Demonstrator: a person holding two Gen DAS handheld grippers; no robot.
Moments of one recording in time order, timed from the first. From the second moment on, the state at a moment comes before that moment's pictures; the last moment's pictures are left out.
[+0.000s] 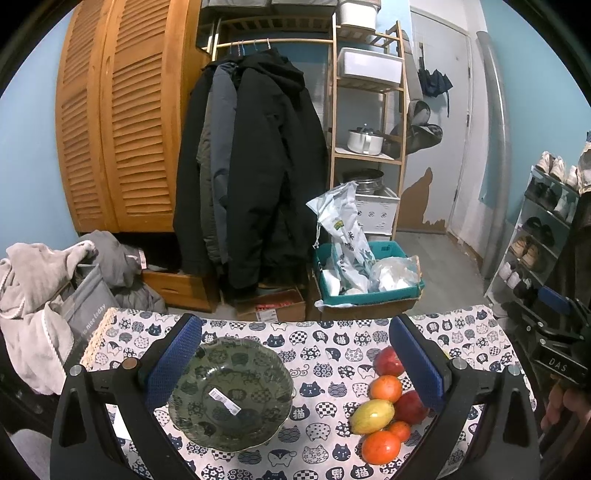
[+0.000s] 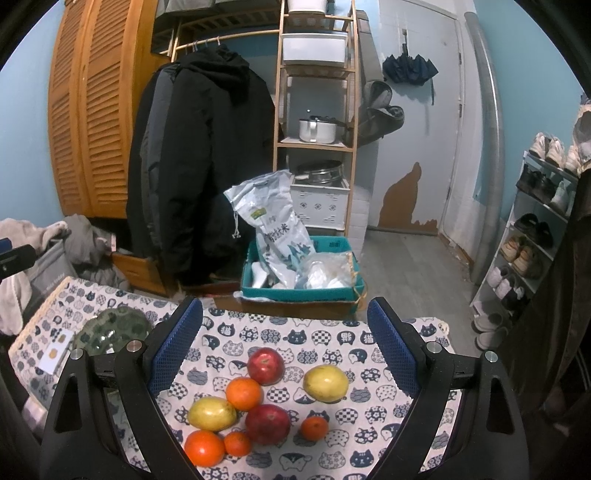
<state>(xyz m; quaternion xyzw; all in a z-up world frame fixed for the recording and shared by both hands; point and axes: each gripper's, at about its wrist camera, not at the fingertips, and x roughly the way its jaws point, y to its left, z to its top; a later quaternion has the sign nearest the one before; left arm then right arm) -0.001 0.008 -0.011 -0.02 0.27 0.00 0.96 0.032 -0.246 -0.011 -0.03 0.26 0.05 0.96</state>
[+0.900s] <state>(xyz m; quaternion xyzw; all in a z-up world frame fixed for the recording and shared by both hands) -0.005 -0.001 -0.010 -0.02 0.27 0.00 0.96 0.031 -0.245 -0.009 -0.03 0.26 0.05 0.96</state>
